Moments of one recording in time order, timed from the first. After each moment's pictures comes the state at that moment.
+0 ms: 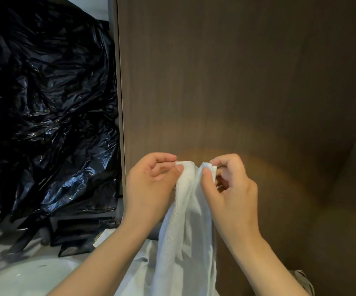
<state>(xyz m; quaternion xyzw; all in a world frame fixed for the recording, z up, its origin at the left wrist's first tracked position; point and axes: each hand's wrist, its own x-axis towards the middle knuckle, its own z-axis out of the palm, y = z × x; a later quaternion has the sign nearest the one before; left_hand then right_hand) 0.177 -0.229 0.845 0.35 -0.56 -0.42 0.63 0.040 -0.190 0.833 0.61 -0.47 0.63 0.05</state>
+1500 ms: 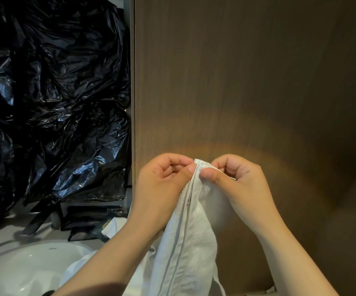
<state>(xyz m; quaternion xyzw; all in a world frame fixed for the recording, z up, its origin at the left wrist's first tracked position) 0.188 -0.211 0.844 0.30 -0.56 -0.48 0.61 0.036 -0.193 0.851 0.63 -0.47 0.57 -0.22</state>
